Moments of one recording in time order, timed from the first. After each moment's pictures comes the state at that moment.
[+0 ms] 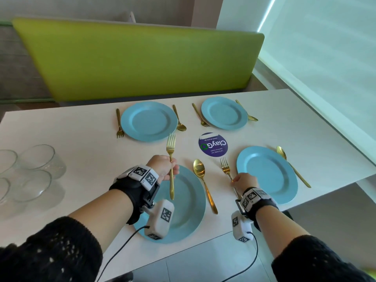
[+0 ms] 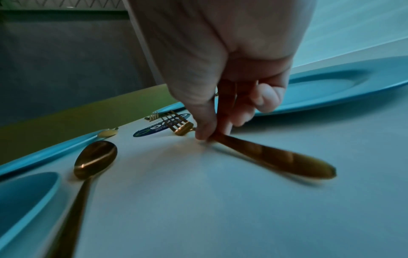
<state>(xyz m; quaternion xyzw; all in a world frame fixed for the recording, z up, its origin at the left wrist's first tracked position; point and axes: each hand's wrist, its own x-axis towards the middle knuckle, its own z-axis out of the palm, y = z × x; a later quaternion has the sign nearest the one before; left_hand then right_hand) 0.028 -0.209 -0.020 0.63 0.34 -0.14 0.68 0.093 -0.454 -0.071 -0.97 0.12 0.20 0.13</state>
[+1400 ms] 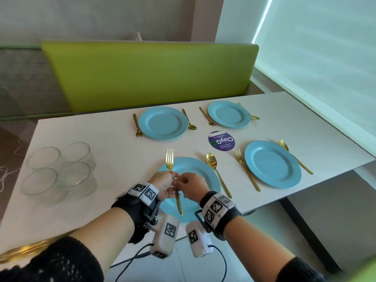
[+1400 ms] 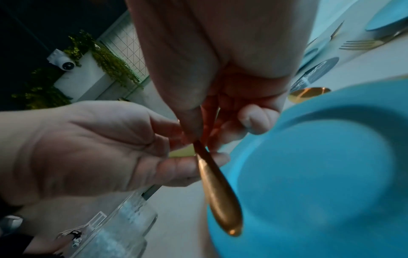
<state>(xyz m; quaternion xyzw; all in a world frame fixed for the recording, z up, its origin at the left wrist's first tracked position) -0.068 -0.187 -0.016 0.57 0.37 -0.18 0.71 -0.044 -0.289 -0.034 -0.90 -0.10 0.24 0.35</state>
